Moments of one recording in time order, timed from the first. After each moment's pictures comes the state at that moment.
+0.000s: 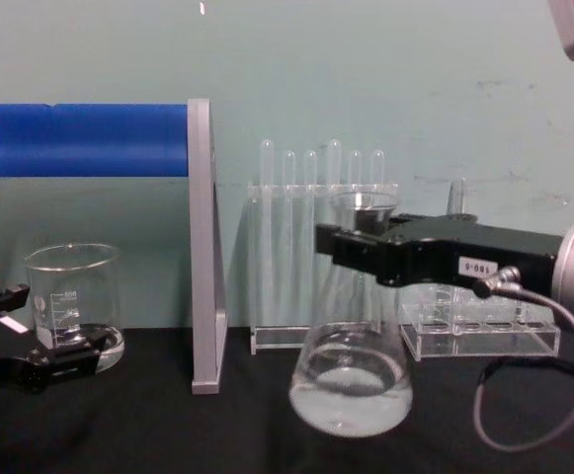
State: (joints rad) left arm -0.20 0.60 0.45 -1.41 -0.25 -0.12 0.03; right arm 0.28 0.36 -0.44 -1.62 0.38 0.17 0.38
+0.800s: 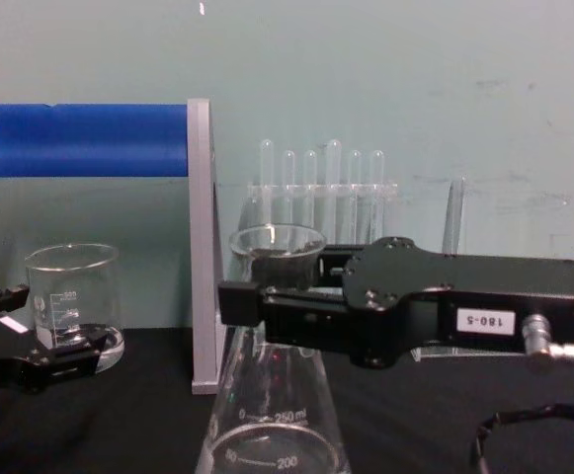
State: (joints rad) left arm -0.20 0.60 0.45 -1.41 -0.25 -0.12 0.03; right arm 0.33 0.50 -0.58 -1.65 0.51 0.08 0.75
